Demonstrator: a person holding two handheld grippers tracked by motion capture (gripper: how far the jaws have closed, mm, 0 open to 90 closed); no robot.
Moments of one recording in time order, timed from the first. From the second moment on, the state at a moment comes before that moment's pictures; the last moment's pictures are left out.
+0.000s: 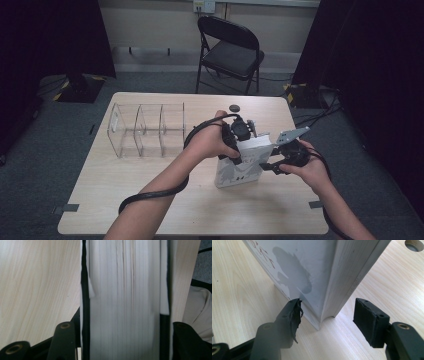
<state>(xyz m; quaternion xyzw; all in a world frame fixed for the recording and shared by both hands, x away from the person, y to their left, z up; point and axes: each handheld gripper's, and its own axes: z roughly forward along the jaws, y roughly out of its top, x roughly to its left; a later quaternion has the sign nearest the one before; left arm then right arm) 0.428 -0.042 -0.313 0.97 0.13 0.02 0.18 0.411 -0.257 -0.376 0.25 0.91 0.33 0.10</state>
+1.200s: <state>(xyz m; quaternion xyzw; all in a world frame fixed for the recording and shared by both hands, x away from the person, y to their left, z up) 0.435 -0.052 -0.323 0.97 0.16 -0.01 0.19 0.409 -0.260 -0.375 0.25 0.90 0.33 0.10</state>
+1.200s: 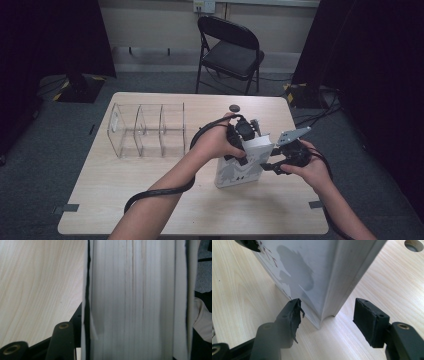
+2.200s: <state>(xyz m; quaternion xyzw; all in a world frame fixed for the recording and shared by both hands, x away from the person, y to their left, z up) 0.432 -0.061 -0.329 0.98 0.15 -0.01 0.14 0.404 -0.271 -0.387 0.26 0.90 0.33 0.10</state>
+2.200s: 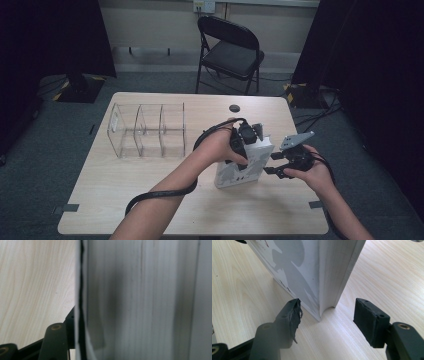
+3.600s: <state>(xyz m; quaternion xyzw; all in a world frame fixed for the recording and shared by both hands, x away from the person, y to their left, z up) 0.421 -0.054 -0.316 0.97 0.20 0.02 0.14 0.390 -0.278 -0.467 0.31 0.88 0.34 0.10</state>
